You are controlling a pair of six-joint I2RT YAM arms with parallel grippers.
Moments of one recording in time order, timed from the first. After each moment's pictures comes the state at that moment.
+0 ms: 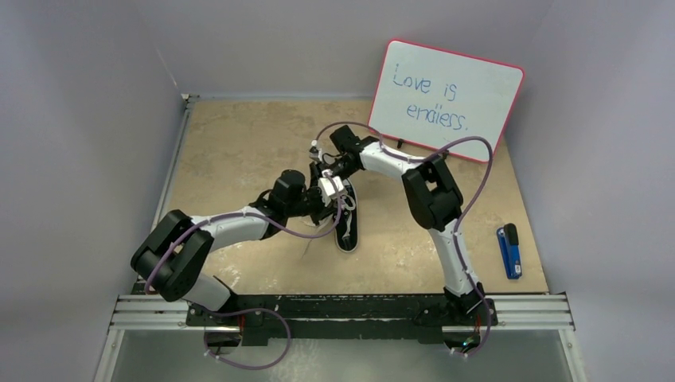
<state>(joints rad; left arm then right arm) -0.65 1.50 0.66 0.33 0.47 0.25 0.62 2.27 1.73 -0.62 -1.00 0.44</state>
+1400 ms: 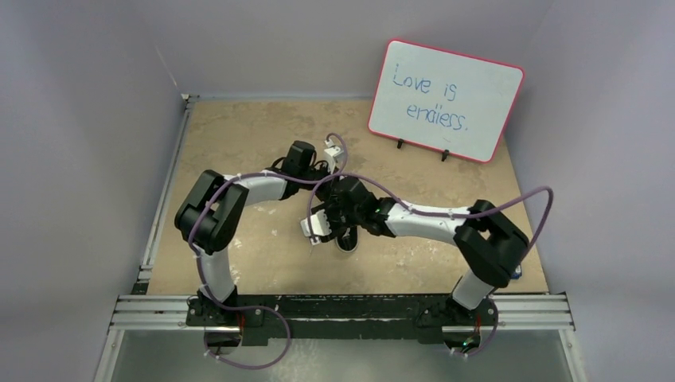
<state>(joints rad) -0.50 1.87 1.04 0.13 0.76 -0.10 0.90 1.61 0.91 0.00 -0.40 -1.04</state>
